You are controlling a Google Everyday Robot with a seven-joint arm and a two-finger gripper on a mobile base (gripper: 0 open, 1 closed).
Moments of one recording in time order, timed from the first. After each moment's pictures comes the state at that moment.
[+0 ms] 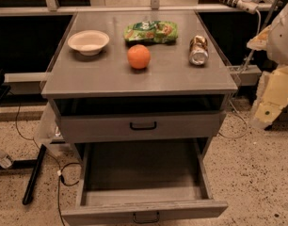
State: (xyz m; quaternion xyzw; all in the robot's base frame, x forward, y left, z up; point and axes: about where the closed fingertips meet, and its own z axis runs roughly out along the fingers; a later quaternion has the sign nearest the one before) arm 0.438 -0.217 0.976 -0.60 0.78 -0.03 0.16
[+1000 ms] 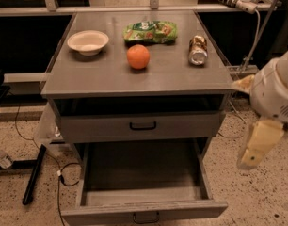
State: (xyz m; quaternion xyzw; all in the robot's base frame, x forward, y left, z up) arm 0.410 -0.206 0.897 -0.63 0.76 0.00 0.16
